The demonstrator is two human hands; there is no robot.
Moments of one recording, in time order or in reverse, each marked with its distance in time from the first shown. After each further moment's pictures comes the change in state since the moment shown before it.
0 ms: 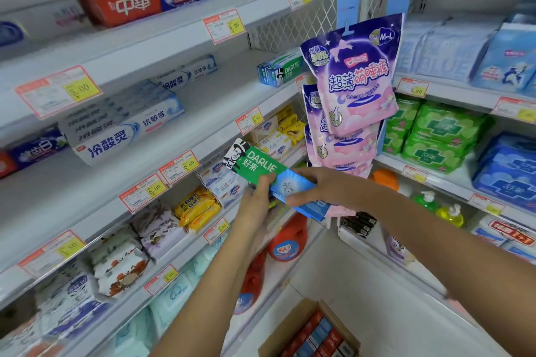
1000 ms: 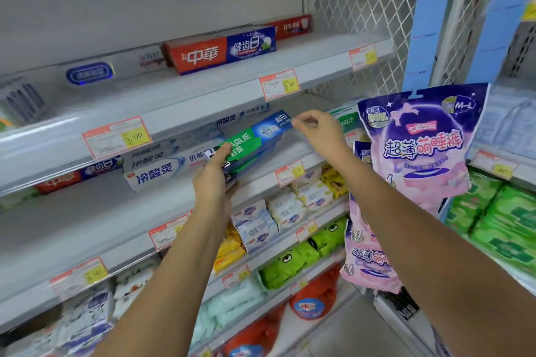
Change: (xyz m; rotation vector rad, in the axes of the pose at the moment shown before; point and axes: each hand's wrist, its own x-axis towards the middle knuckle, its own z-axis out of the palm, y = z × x) left_hand 0.076 0.126 -0.058 -0.287 0.495 0.265; right_hand 0.174 -0.121 -0.075 -0.213 0.591 -0.483
